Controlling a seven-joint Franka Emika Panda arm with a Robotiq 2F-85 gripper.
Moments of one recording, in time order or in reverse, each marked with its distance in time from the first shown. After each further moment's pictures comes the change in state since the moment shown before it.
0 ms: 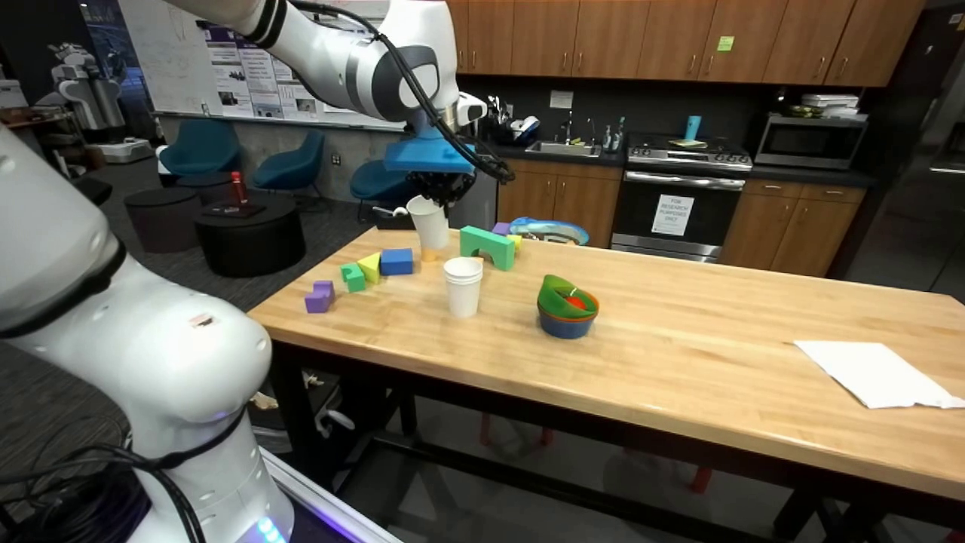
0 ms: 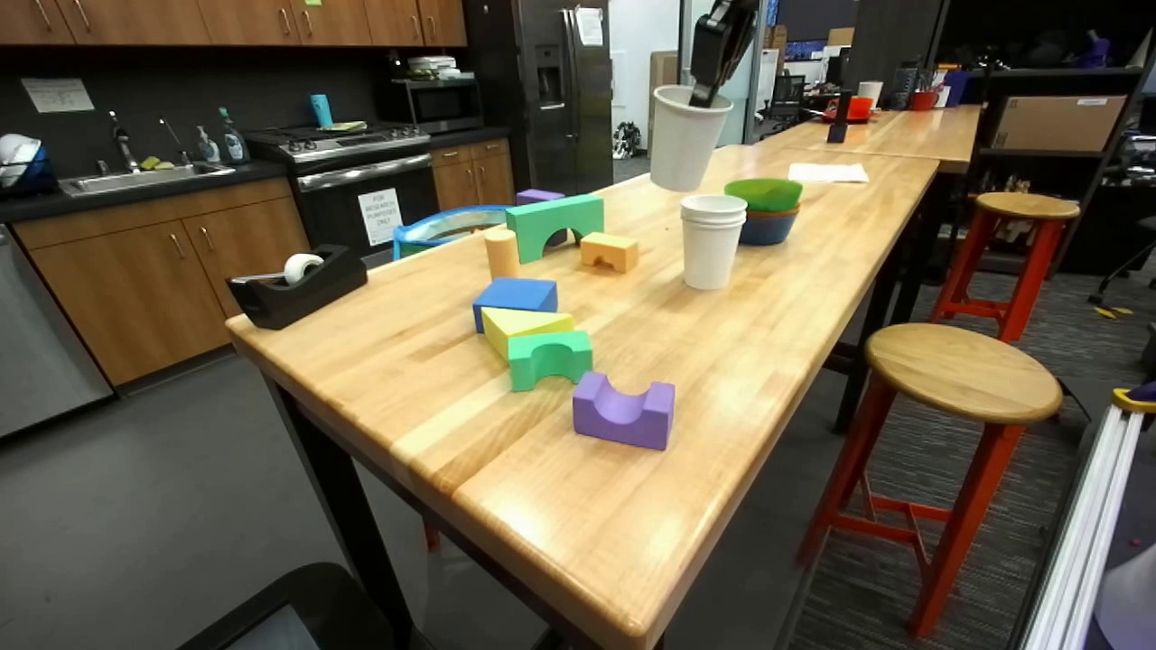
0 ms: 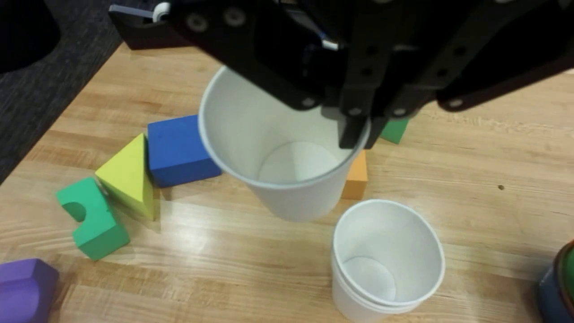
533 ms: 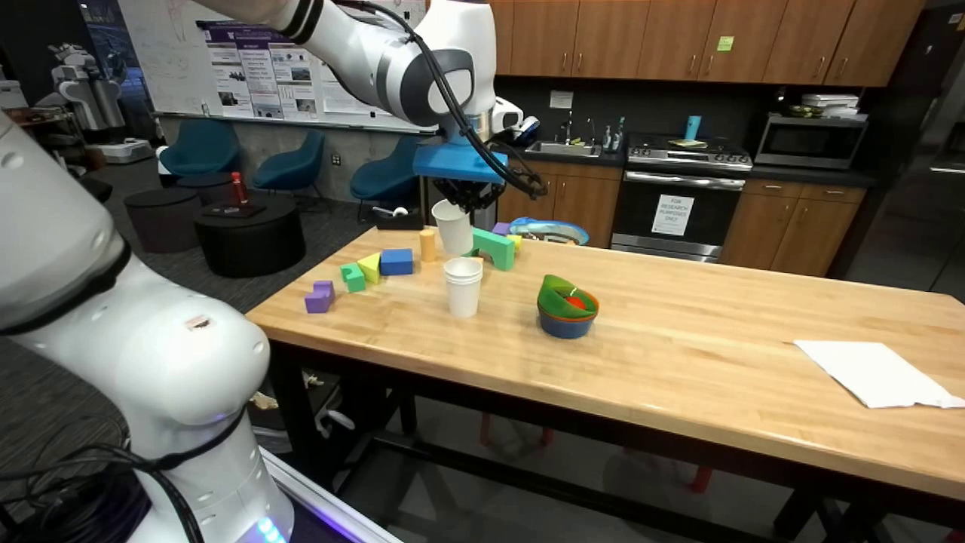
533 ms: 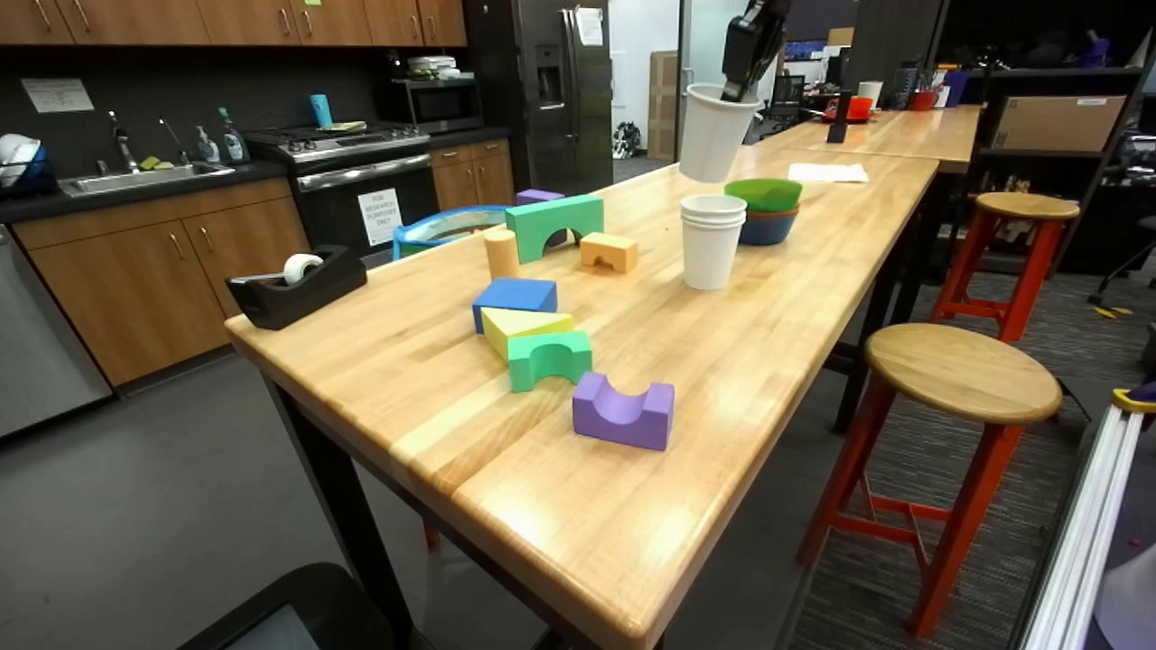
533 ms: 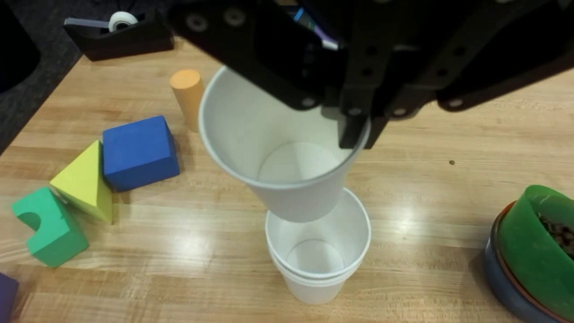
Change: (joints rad) arm -0.030 0.035 -0.096 0.036 0.039 -0.021 -0.067
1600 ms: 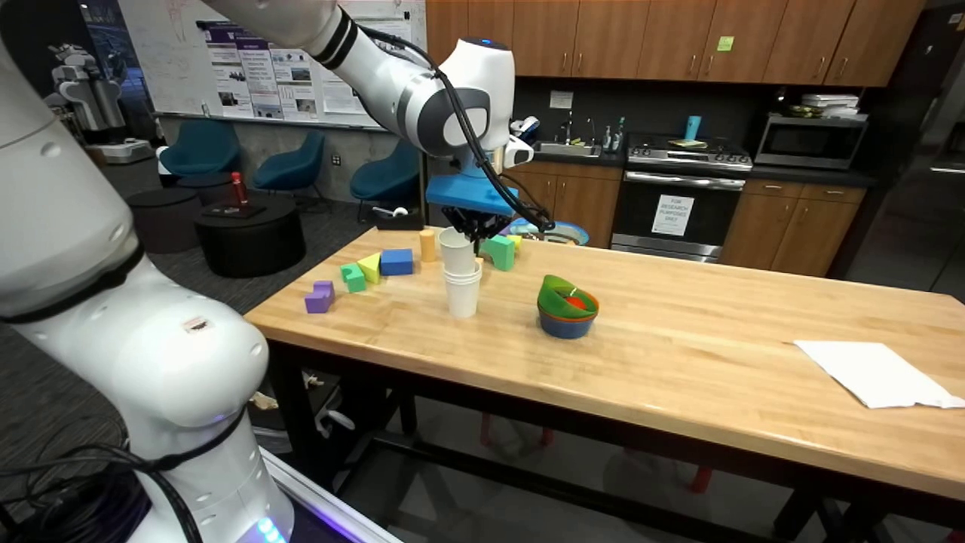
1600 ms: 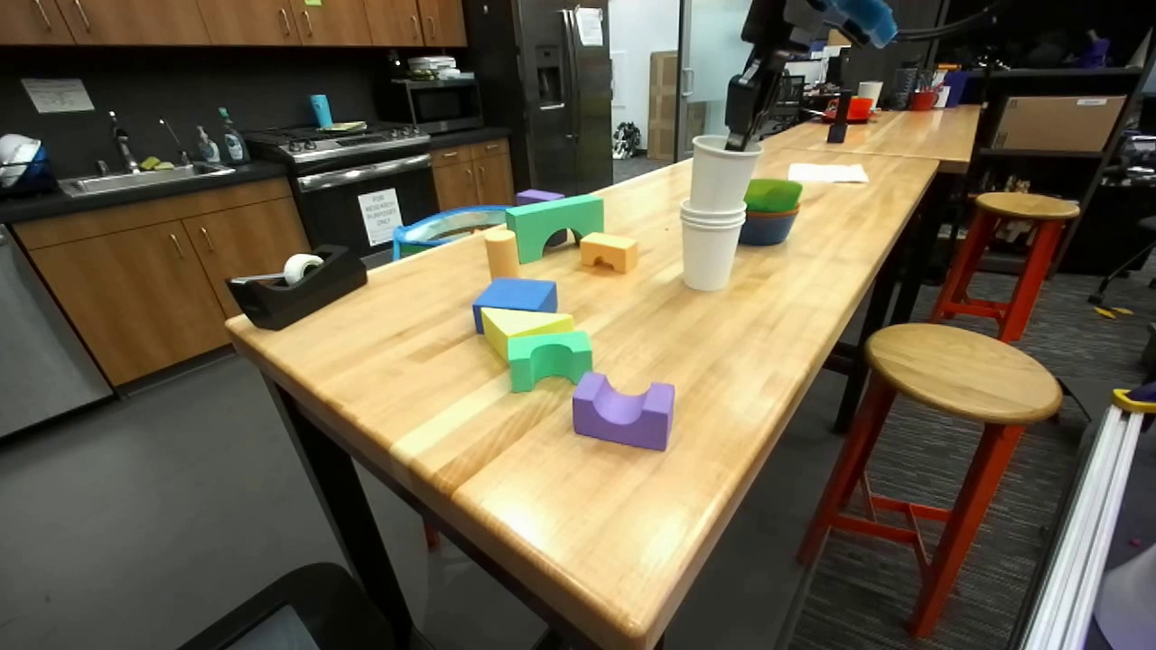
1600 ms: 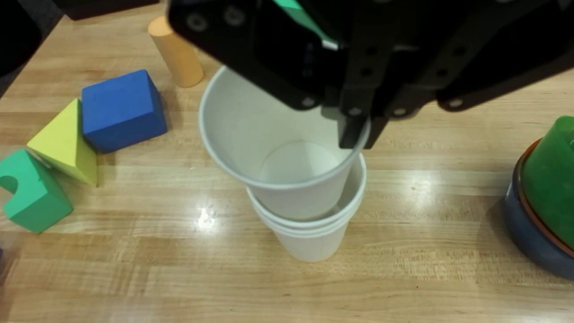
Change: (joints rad) arm -0.025 0.115 -0.013 0.003 0.056 0.002 -0.063
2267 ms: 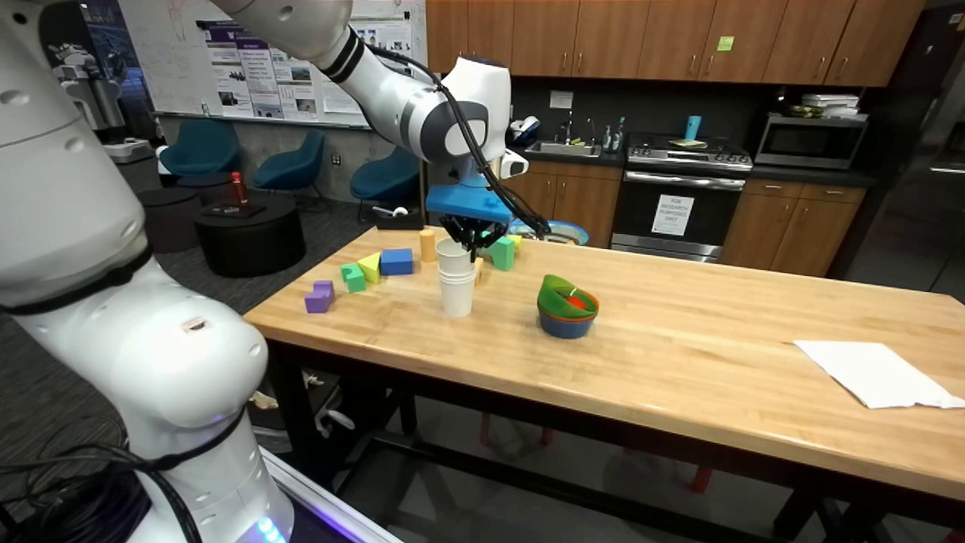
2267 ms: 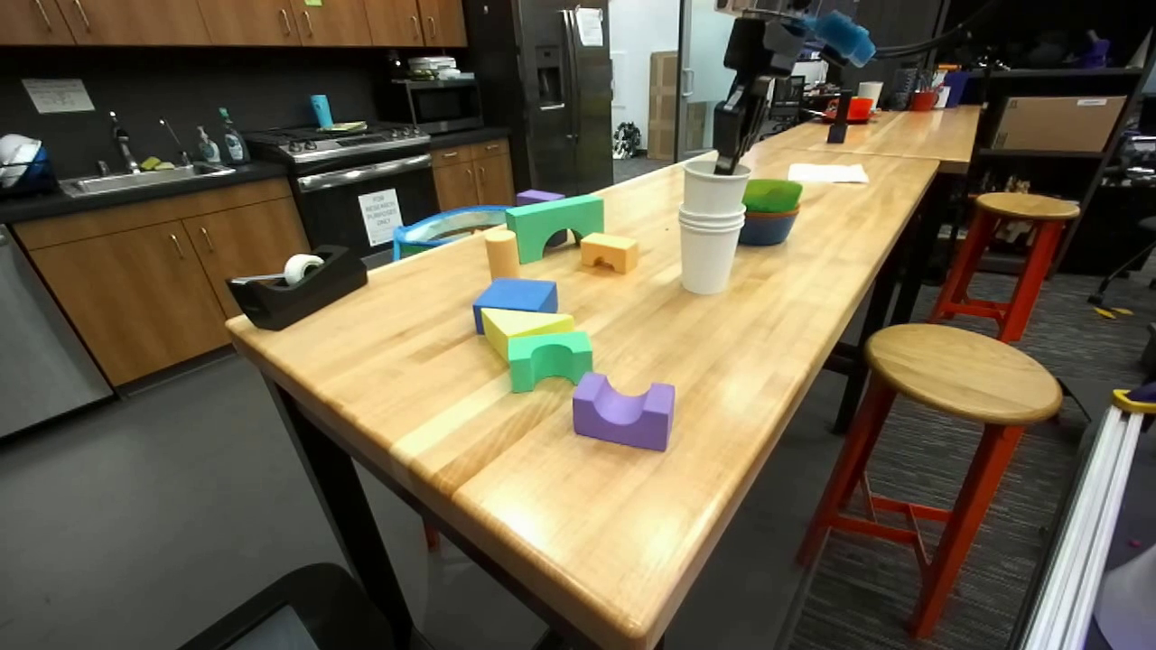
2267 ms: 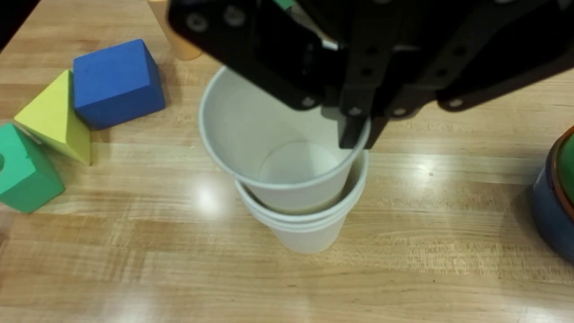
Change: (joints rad) arm -0.013 0.071 0.041 0.019 -0.006 0.003 0.004
